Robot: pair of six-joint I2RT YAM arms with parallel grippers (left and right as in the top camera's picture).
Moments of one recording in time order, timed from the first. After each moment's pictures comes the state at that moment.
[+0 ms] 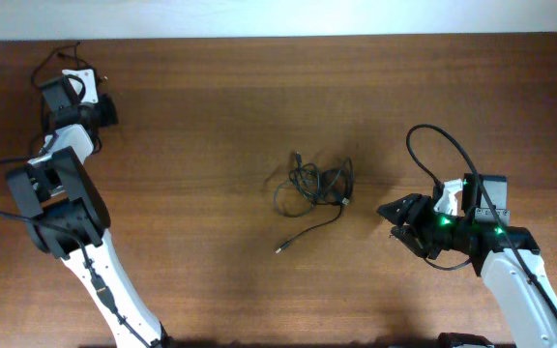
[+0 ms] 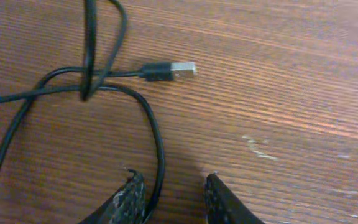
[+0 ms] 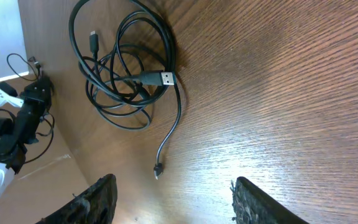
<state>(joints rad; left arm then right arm) 0.41 2.41 1.67 0.03 0.21 0.17 -0.10 1.20 0.62 -0.55 -0.69 0.75</state>
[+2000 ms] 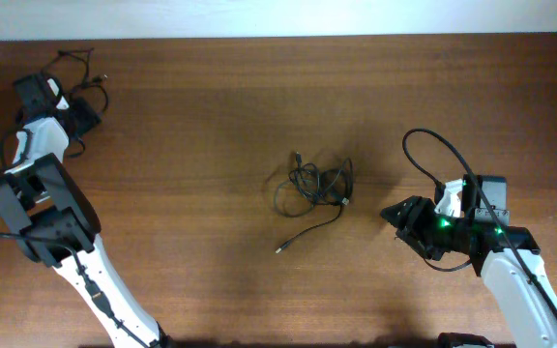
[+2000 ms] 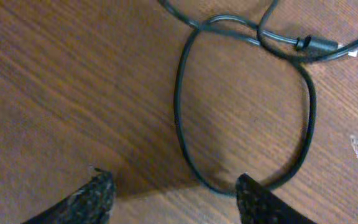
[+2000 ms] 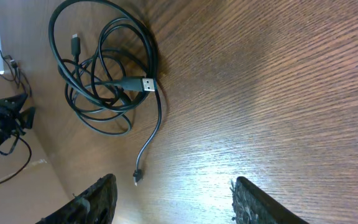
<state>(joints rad) 0.47 2.38 1.78 -0.33 0.07 -0.17 -0.10 1.20 0.62 -0.57 -0.63 0.68</state>
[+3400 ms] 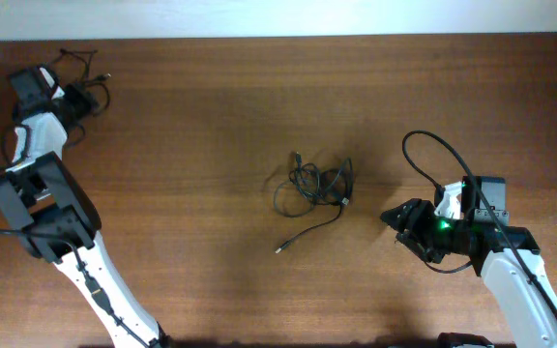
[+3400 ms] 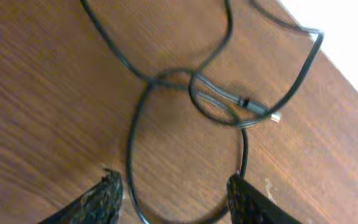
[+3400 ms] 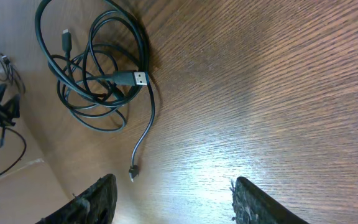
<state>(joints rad) 0.47 2.42 1.87 -0.29 0.20 -0.35 -0.10 1.20 0.62 -0.60 -0.62 0.67</state>
